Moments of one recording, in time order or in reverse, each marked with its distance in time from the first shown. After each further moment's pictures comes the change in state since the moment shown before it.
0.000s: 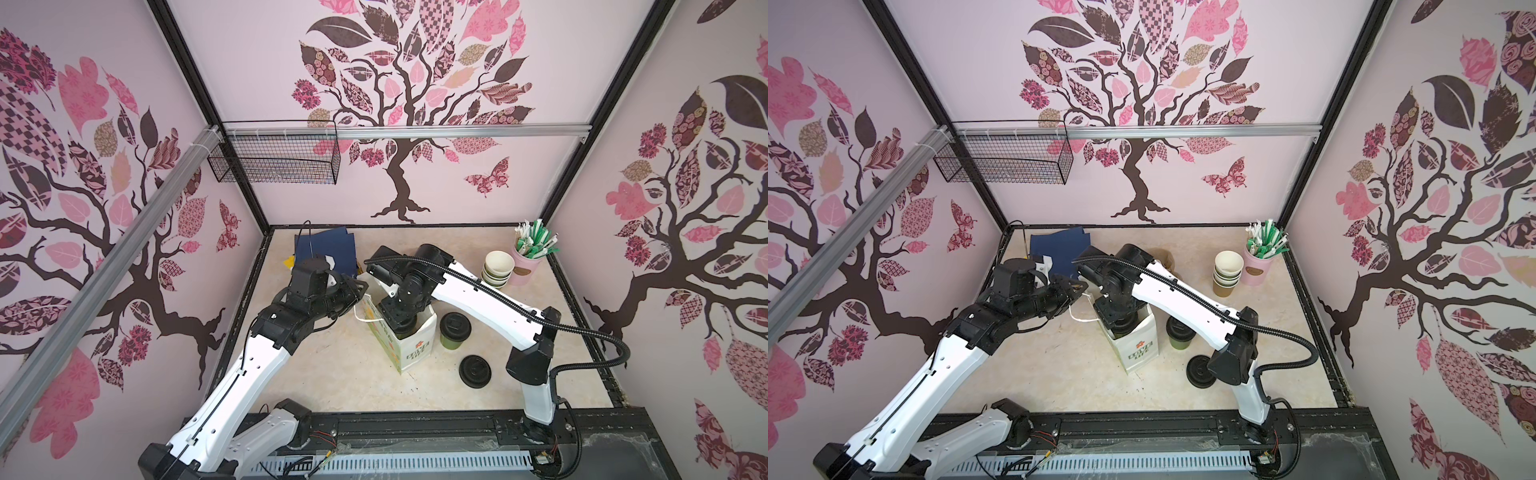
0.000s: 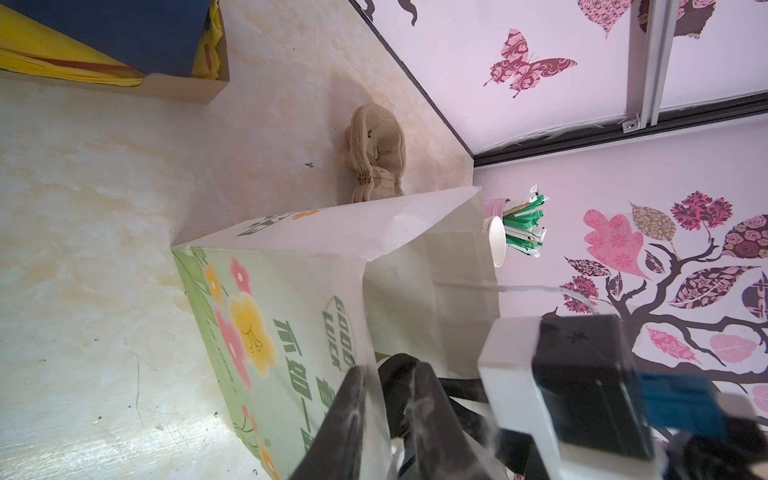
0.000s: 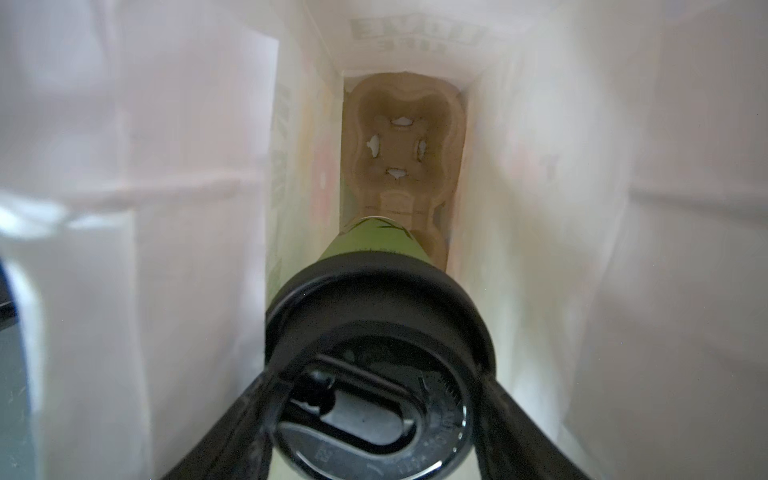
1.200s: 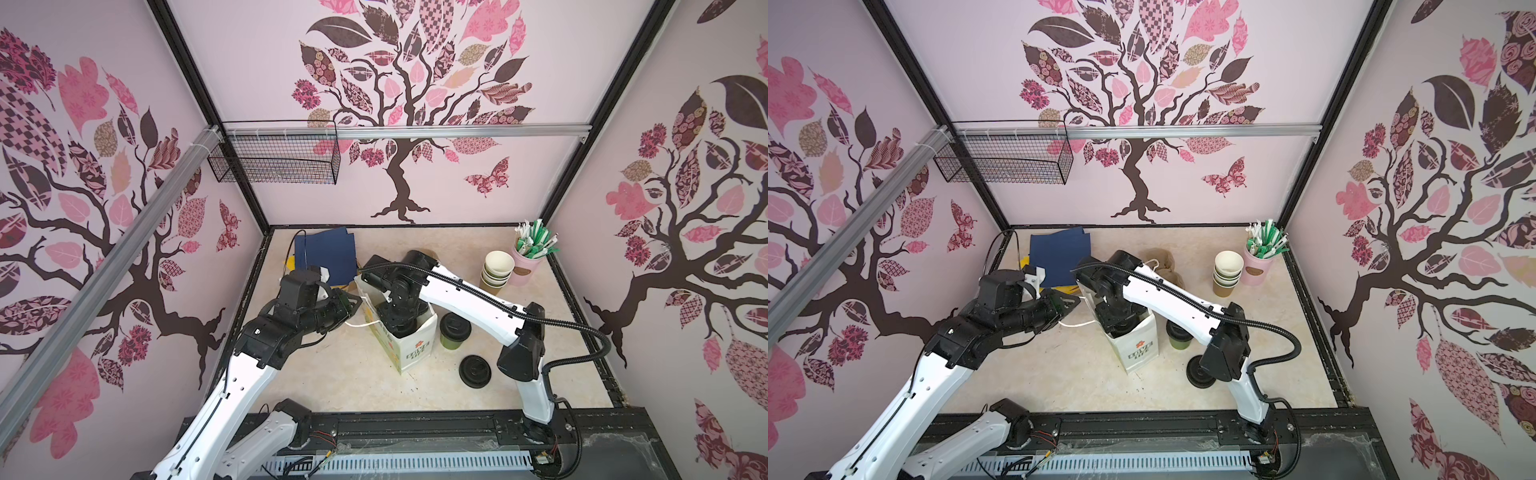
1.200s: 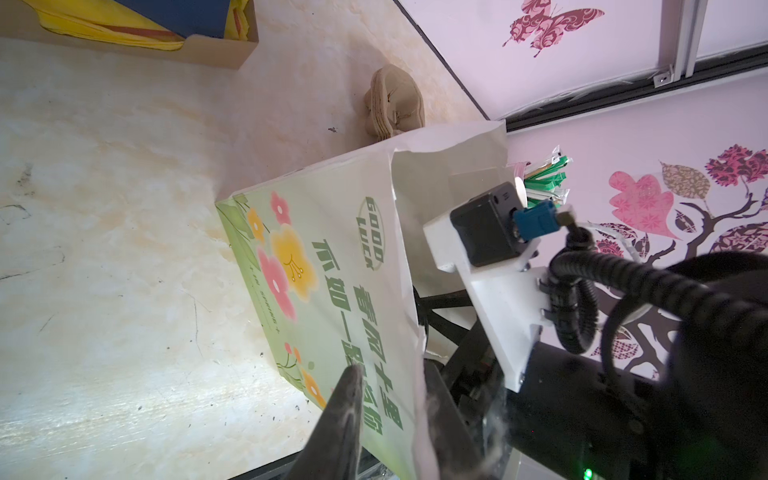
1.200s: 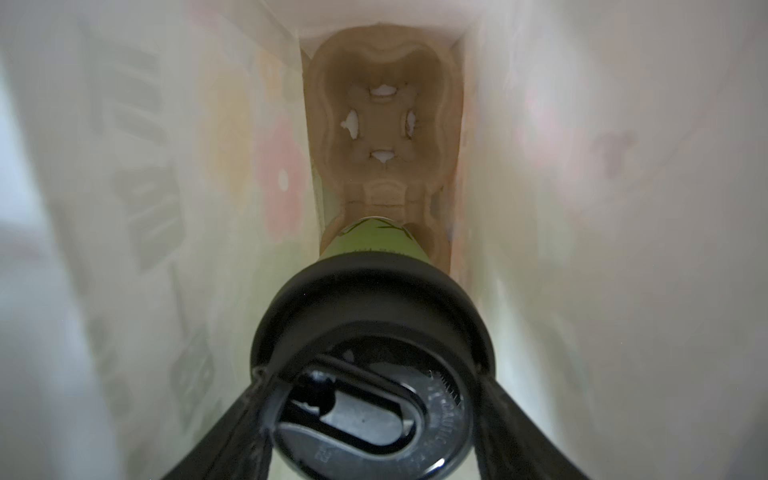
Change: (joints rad) left arm 0.002 -0.108 0.002 -0.183 0.028 0.072; right arm -0.006 0.063 -0.064 0.014 0.002 0.075
